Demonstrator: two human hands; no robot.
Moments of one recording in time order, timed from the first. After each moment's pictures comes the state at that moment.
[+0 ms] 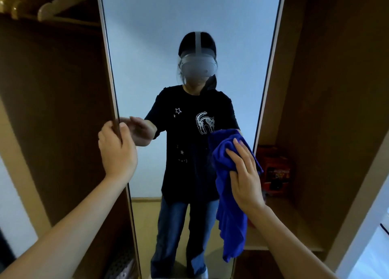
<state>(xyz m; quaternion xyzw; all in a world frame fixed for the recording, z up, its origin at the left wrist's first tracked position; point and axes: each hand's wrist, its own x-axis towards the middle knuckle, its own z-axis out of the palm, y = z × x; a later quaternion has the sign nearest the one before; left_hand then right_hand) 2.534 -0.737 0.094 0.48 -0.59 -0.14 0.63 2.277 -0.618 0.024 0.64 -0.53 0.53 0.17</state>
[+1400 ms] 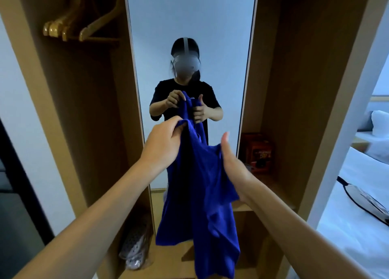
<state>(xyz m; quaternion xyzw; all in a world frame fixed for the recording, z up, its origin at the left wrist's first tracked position) 2.560 -0.564 0.156 0.29 -0.83 -0.14 0.46 2.418 -0.466 0.123 0.40 -0.57 0.55 -0.46</state>
